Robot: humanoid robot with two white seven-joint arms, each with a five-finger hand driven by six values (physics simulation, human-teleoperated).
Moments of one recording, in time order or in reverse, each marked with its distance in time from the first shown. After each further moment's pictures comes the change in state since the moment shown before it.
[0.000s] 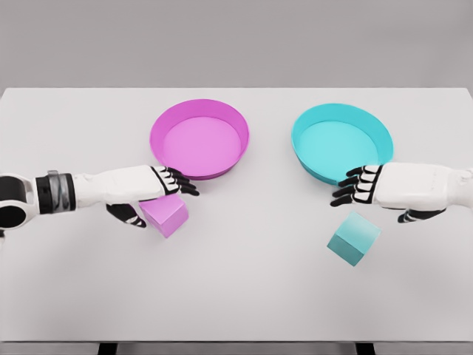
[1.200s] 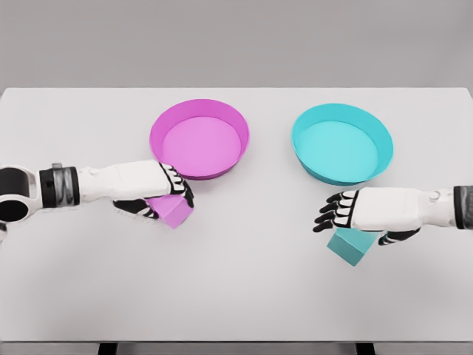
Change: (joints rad) left arm -0.041 0.009 -0.031 -0.053 0.003 0.000 -0.002; right arm 0.095 0.089 0.001 0.030 0.011 0.000 0.012
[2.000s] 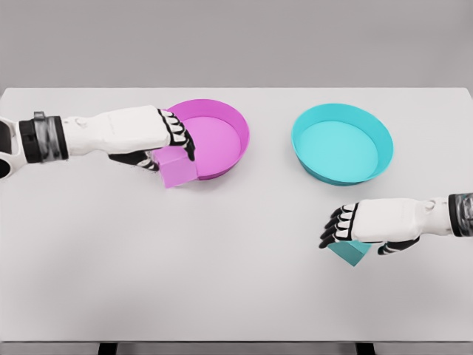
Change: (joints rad) left arm -0.170 0.003 0.030 -0.027 0.017 0.000 0.005; right arm 0.023 0.007 -0.004 -0.001 0.004 0.000 0.071
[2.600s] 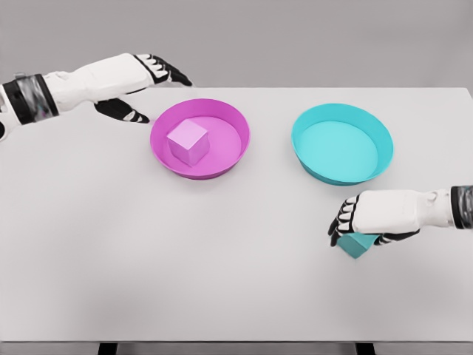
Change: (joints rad) left arm -0.064 -0.121 0.125 0.246 0.003 0.003 0.001; right arm -0.002 0.001 -0.037 0.006 -0.002 0.000 0.010
